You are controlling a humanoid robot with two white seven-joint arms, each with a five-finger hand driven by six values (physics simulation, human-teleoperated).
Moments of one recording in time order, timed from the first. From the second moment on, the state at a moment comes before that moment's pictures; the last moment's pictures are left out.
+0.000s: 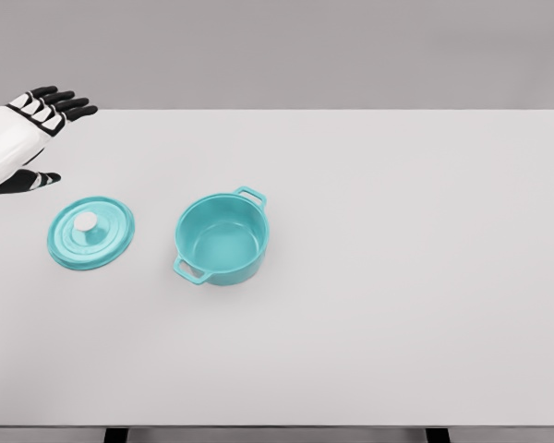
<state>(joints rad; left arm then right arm) -0.22 0.76 -0.05 -1.54 -0.66 -0.61 -0.09 0.06 0.00 -0.30 0.08 0.25 -0.01 0.09</state>
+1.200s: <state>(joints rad) -0.39 0.90 -0.30 -1.43 -0.37 -0.61 -0.61 0.06 0.00 -0.30 0.08 0.25 -0.01 0.09</state>
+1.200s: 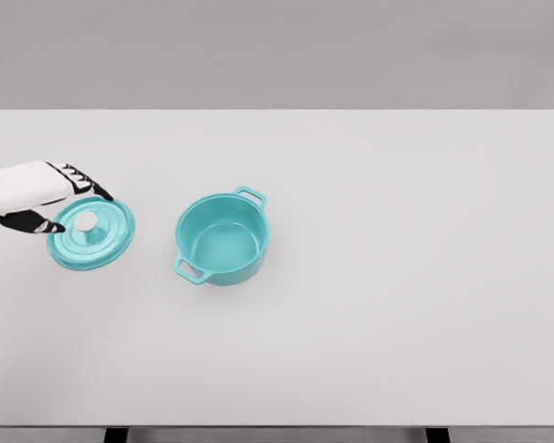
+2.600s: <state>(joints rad) -0.42 0.79 -0.34 -1.24 -0.39 -0.61 -0.61 0.06 0.00 -0.30 0.08 0.25 -0.01 0.09</state>
